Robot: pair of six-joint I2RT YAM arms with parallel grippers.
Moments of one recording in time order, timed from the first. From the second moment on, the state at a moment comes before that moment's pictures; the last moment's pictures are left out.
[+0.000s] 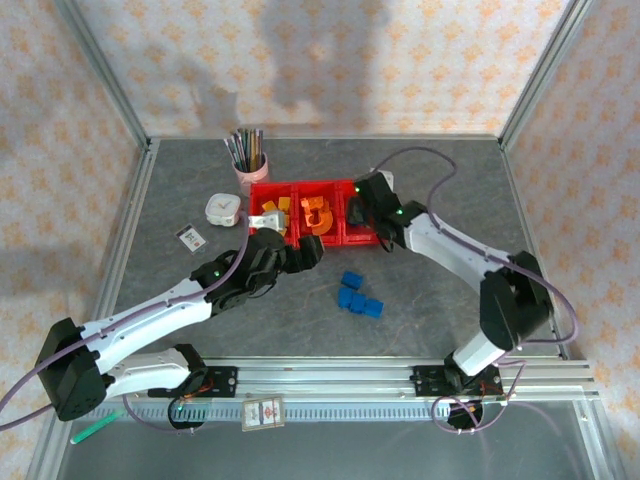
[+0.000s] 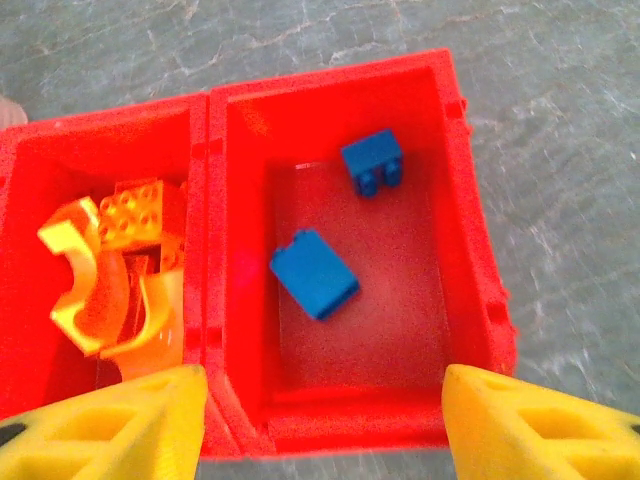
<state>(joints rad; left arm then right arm) -0.80 1.11 0.78 -0.25 -0.24 -0.85 0.59 1.56 1.16 -0.45 0.28 0.57</state>
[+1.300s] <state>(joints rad) -0.97 1.09 0.66 -0.17 -0.26 -0.95 0.87 1.18 0.58 -0.50 0.18 0.93</state>
